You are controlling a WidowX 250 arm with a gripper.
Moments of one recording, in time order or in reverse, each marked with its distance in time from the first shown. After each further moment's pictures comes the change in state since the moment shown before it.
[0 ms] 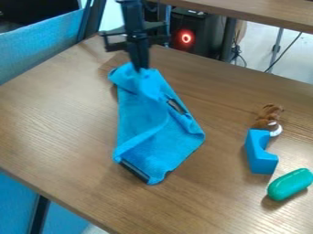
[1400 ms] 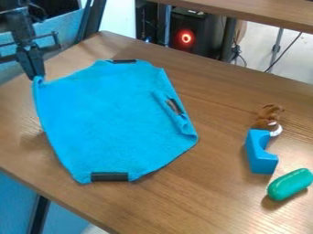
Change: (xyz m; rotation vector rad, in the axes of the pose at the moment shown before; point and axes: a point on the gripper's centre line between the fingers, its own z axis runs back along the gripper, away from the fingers) arm 0.024 0.177 -0.001 0.024 0.246 0.207
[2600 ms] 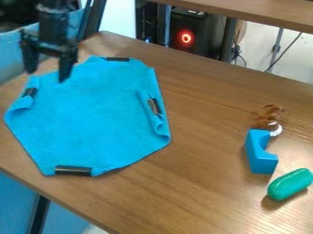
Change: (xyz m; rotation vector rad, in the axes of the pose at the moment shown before) arm -0.003 -0.034 0.004 0.385 -0.181 -0.486
